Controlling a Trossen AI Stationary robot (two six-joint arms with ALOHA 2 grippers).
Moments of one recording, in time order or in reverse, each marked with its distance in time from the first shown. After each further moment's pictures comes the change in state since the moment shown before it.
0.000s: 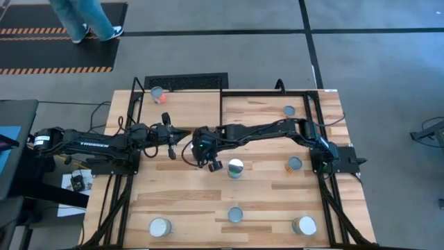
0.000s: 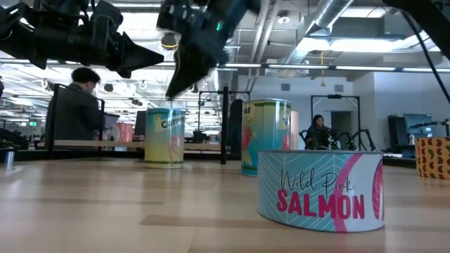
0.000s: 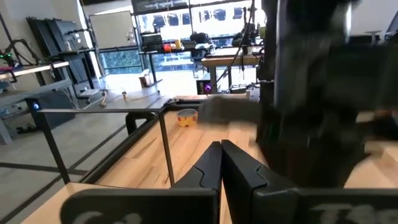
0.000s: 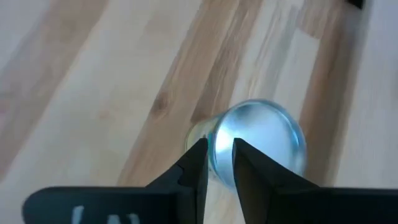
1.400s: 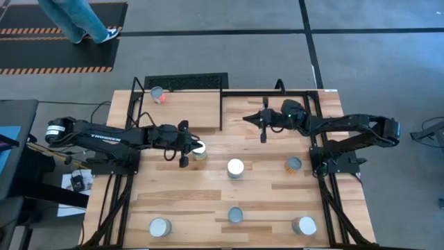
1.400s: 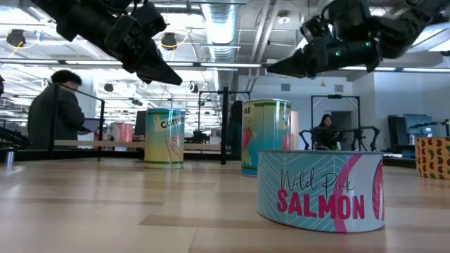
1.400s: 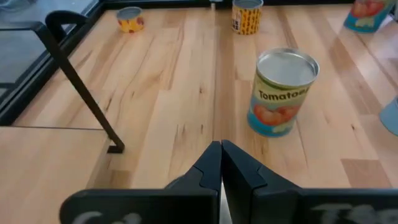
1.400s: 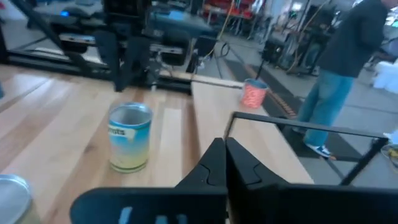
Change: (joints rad) left arm -0.107 0.279 0.399 -0.634 0.017 -0.064; right arm -0.439 -0.935 -1.461 1.339 -0.333 0.189
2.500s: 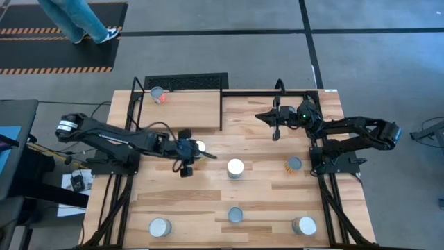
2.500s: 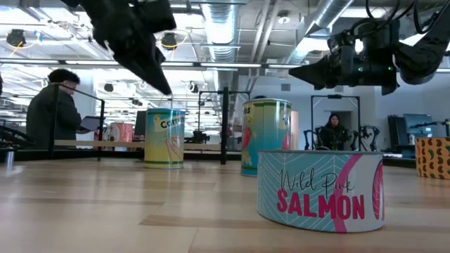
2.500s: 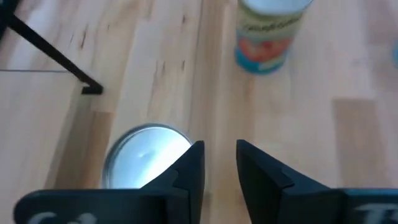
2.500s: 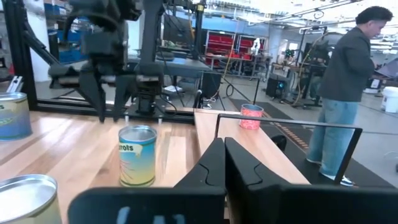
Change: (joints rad) left arm -0.177 0.196 0.278 -0.467 -0.185 -0.123; right arm -0.219 0.010 -0.239 0.457 -0.270 0.167
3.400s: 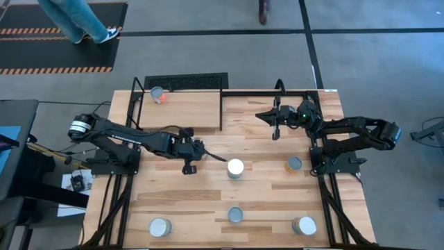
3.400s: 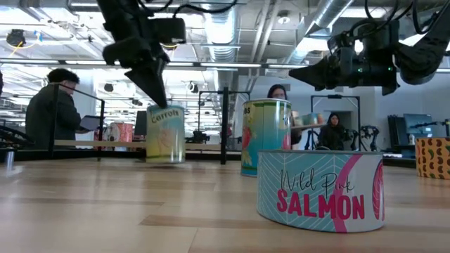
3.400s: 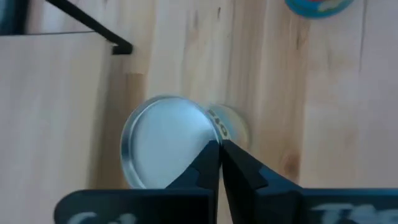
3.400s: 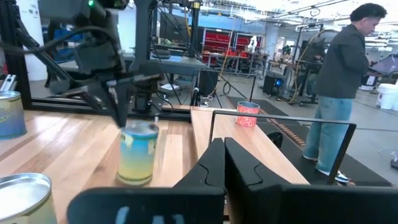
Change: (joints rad) left arm 0.013 0.135 0.171 -0.290 -0.118 0.011; right arm -0.005 0.000 0.000 -0.010 0.006 -0.002
